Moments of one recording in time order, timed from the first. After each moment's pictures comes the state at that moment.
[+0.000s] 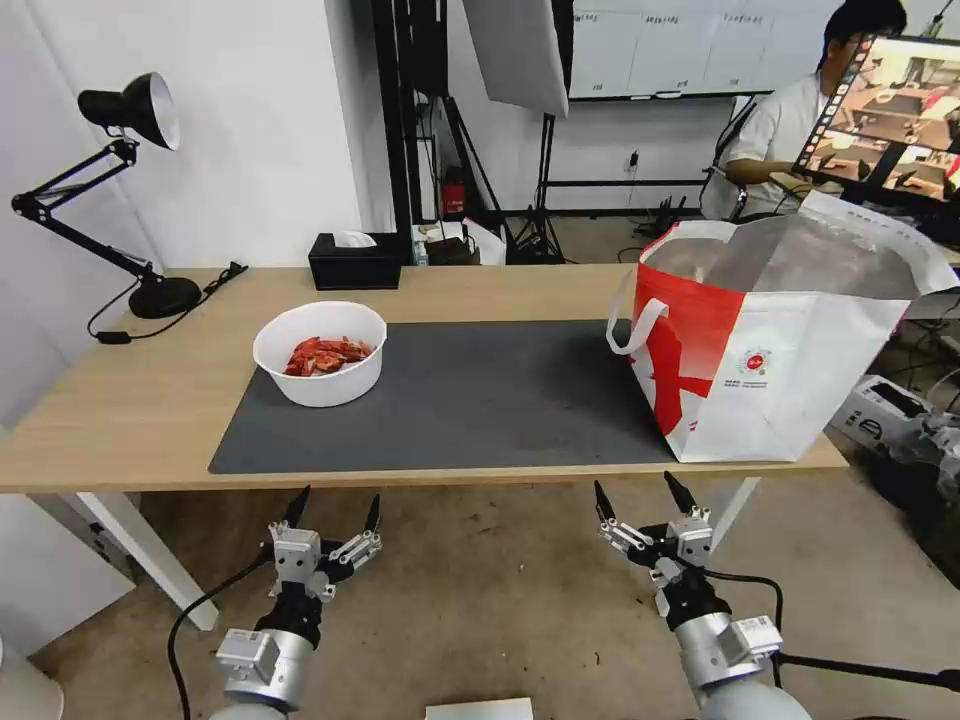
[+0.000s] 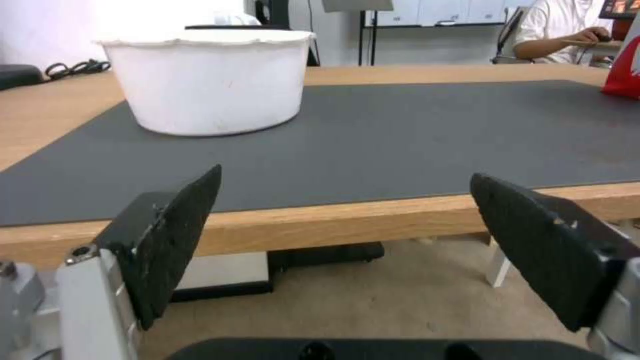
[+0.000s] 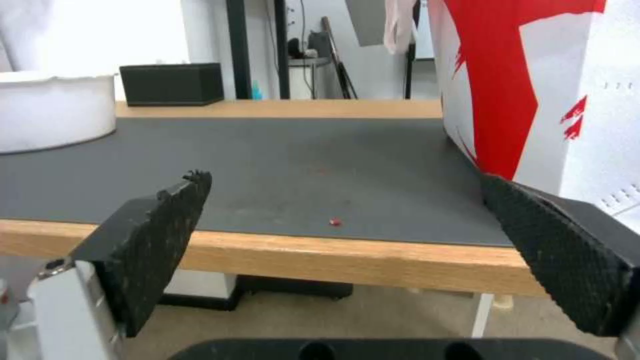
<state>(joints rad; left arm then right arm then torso) 1.73 -1.40 -0.53 -2.13 -0.12 -0.09 0.04 -1.61 0.98 0.26 2.06 0.35 0.28 0.30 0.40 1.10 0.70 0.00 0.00</state>
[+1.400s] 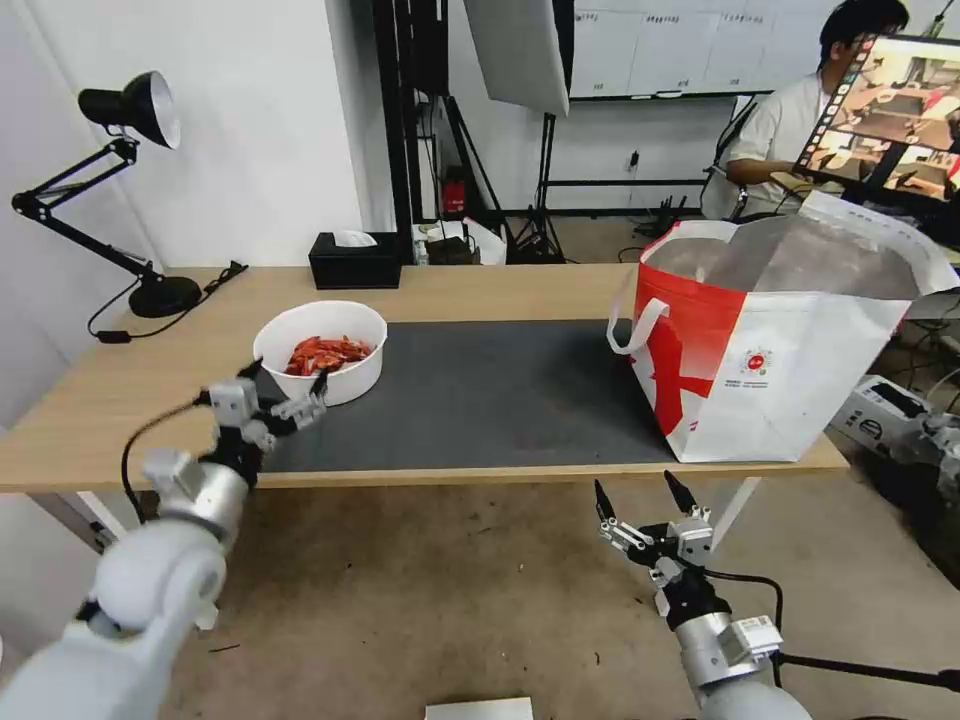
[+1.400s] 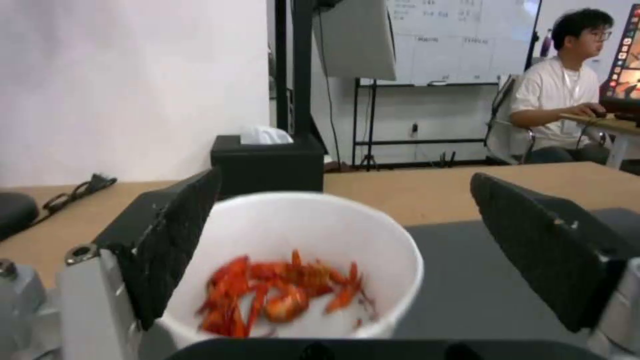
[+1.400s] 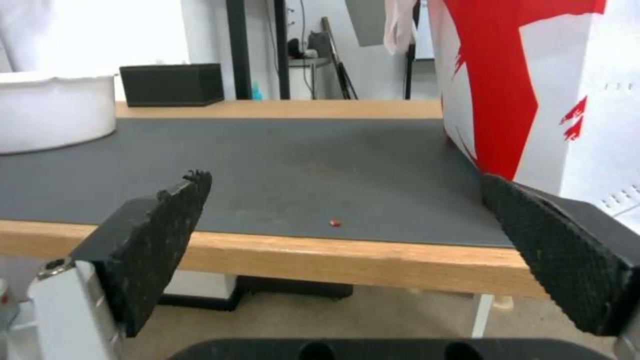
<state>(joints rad) 1.13 -0.87 -0.50 -1.97 -0.72 0.15 -0.10 -1.61 0.98 0.26 2.06 0.35 0.28 0.30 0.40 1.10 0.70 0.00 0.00</state>
